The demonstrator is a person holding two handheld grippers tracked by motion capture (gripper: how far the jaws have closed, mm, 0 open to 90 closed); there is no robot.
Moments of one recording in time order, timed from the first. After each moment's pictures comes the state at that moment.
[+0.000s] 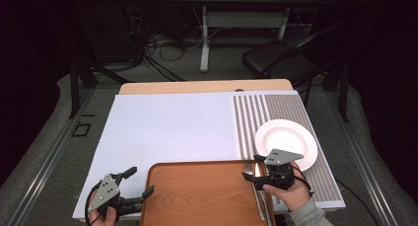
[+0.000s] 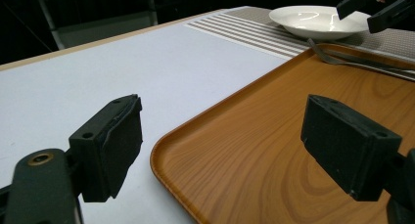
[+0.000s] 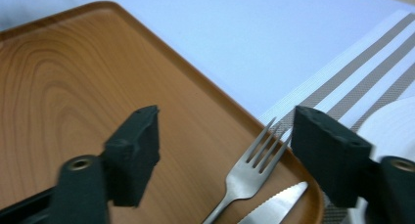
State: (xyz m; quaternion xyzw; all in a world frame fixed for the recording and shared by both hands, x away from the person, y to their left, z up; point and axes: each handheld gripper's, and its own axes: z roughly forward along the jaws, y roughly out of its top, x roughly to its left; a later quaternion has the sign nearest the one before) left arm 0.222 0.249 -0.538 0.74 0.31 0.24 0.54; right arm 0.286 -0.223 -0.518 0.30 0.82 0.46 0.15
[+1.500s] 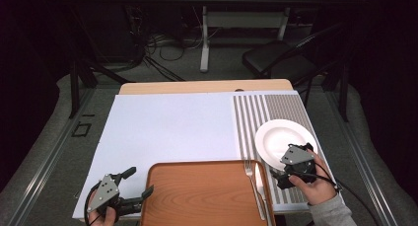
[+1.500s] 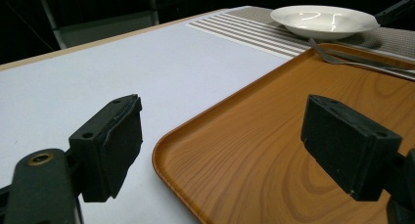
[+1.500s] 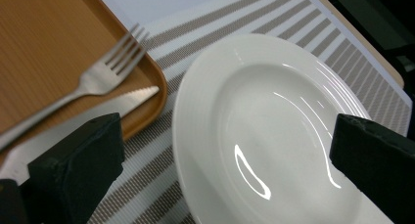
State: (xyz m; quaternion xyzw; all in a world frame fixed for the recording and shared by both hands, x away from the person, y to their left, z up) left arm 0.221 0.250 -0.537 0.74 0.32 0.24 0.54; right arm 0.288 -0.272 -0.502 0.28 0.87 0.28 0.31
